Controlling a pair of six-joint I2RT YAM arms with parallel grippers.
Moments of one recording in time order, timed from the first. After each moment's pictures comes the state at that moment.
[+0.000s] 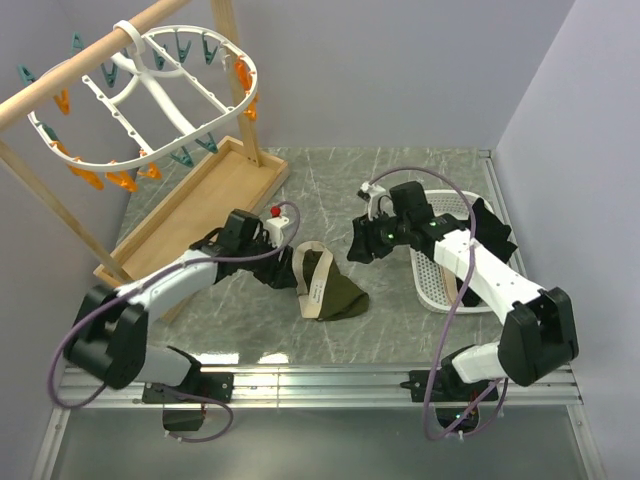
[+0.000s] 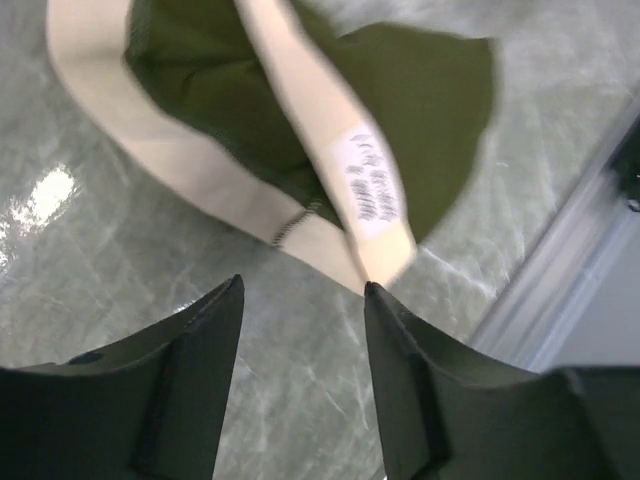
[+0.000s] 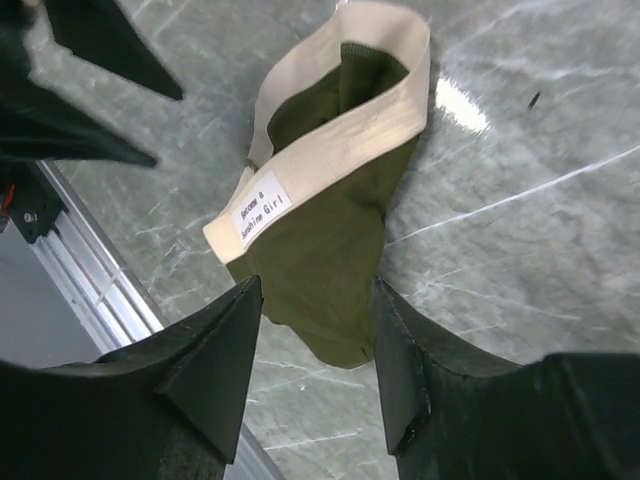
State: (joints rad) left arm -0.48 1.34 0.79 -0.29 0.55 -0.04; right arm 0.43 1.37 1.04 -0.49 -0.53 0.03
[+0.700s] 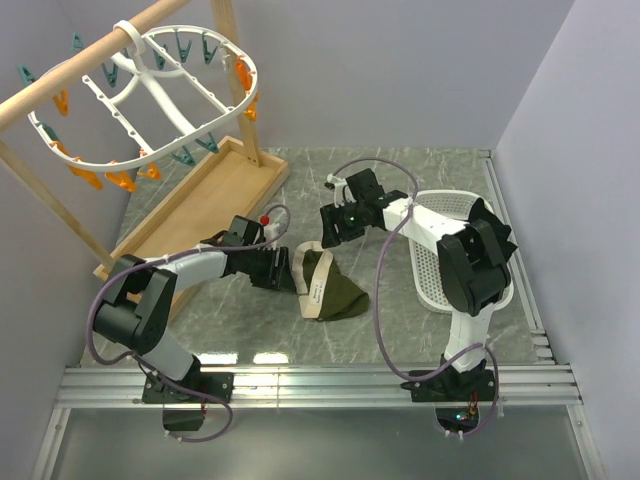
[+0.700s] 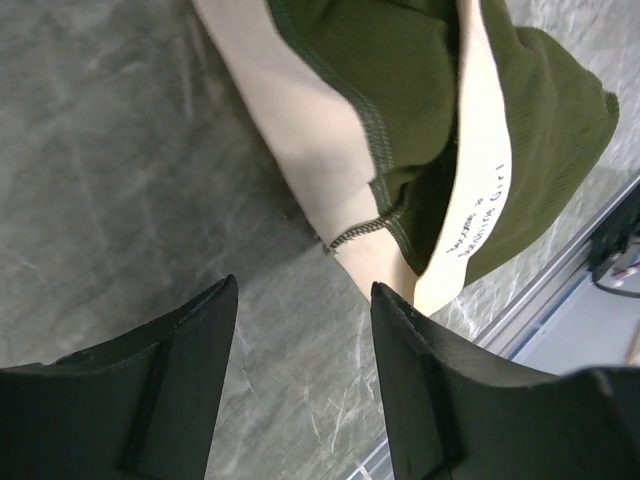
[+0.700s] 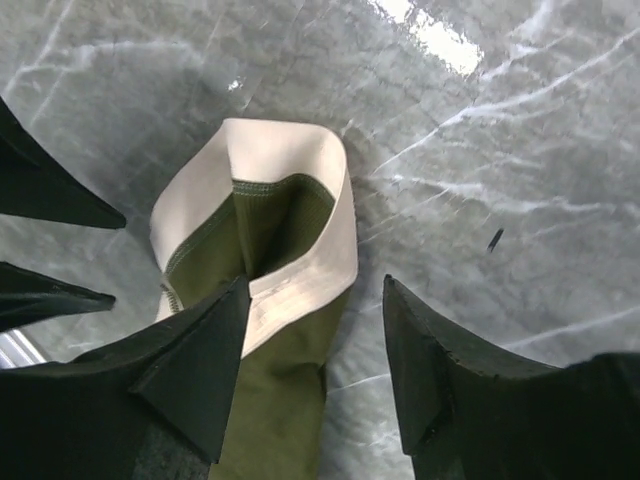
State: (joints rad) left arm -0.42 1.57 0.77 -0.23 0.54 -0.31; right arm 0.50 1.88 1.35 -0.43 -0.41 0.10
